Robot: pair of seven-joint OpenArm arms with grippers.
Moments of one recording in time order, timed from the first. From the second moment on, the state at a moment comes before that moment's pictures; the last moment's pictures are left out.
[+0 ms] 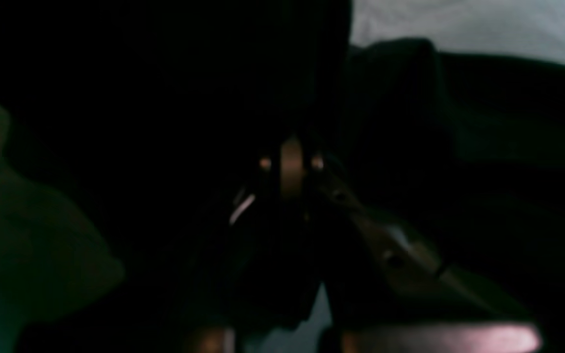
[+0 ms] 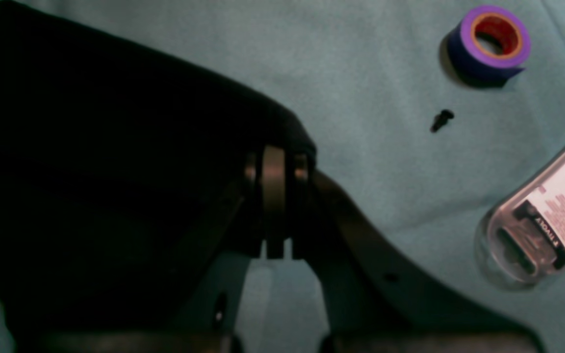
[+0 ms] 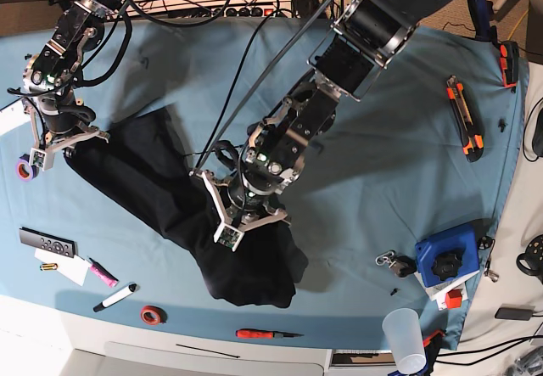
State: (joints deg) left arm -22.5 10.2 34.1 66.2 -6.7 5.2 26.2; right arm -2.5 10.0 38.6 98.1 10.1 19.6 -47.8
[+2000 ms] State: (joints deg) left arm -21.7 -7.6 37.9 82.7 0.8 -14.3 32.2; right arm 10.5 18.4 38.6 98.0 20.5 27.2 -50.4
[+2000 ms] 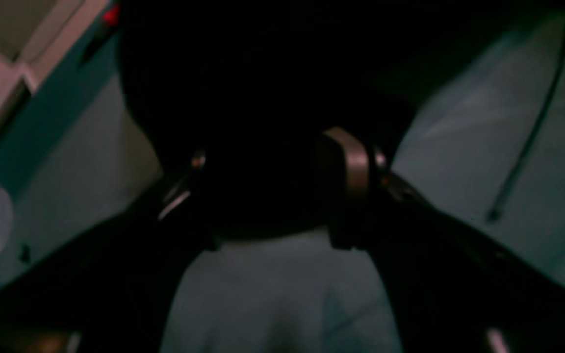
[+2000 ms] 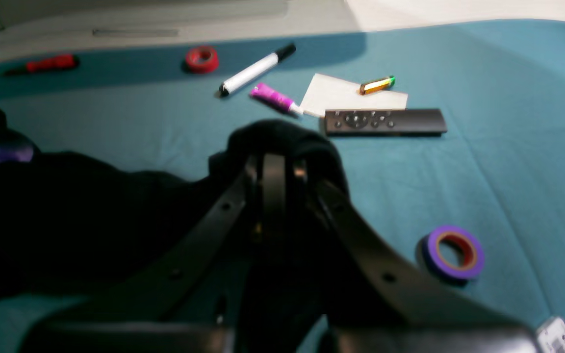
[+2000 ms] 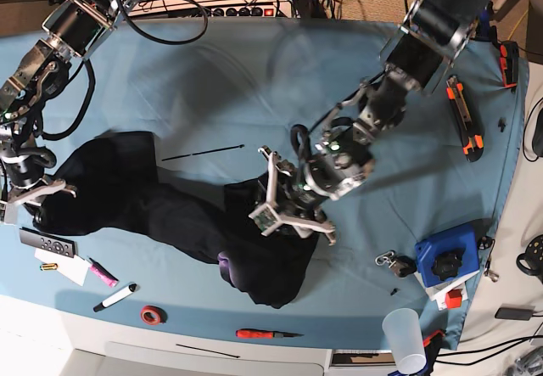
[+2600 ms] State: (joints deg) left arm -27.5 -4.0 41.2 62.5 3.5 -11.7 27.9; right arm 10.0 18.4 38.6 98.0 20.5 27.4 -51.0
